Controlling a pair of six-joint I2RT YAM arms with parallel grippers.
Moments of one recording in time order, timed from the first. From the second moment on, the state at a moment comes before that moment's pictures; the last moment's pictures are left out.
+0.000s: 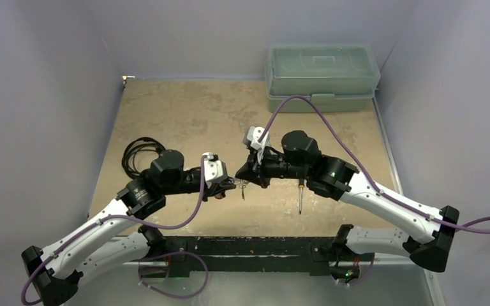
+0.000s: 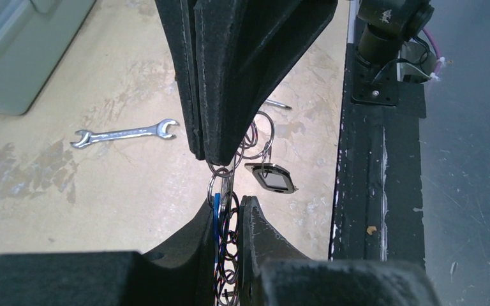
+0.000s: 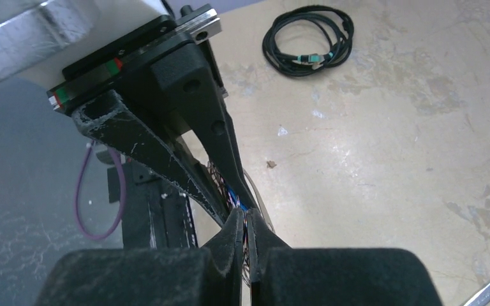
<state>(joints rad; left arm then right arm) -0.81 0.78 0.75 -0.29 0.51 0.22 0.98 1.12 1.12 -0.35 -0.31 0.00</state>
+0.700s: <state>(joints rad) -0.71 0.72 0.75 -0.26 0.42 0.17 1.01 1.03 0.73 0.34 0.03 0.54</state>
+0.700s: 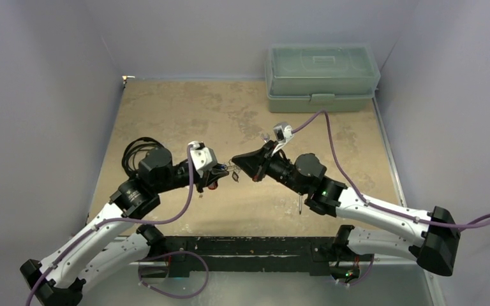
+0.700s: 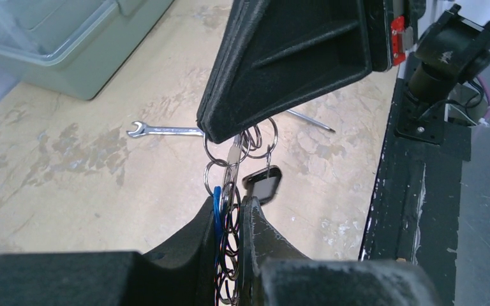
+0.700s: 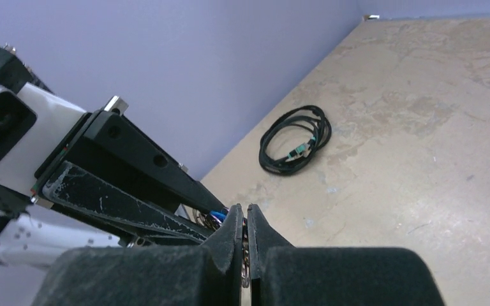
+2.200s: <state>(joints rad) -0.55 0.82 0.72 -0.14 0.74 0.08 0.97 1.35 1.52 -0.62 -0.23 -0.32</state>
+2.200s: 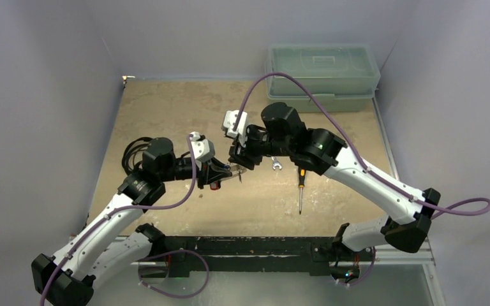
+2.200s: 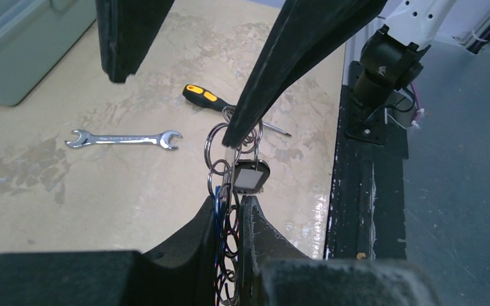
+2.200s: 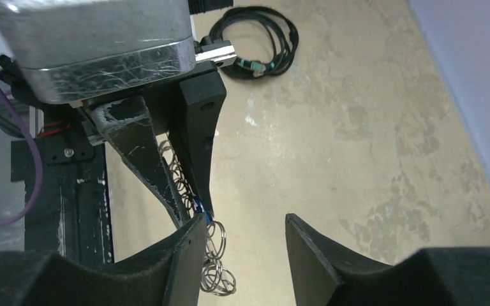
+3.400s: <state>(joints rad) -0.57 0.82 0.72 -0.15 0.74 0.07 0.97 1.48 1.63 -0.82 -0.33 -0.35</state>
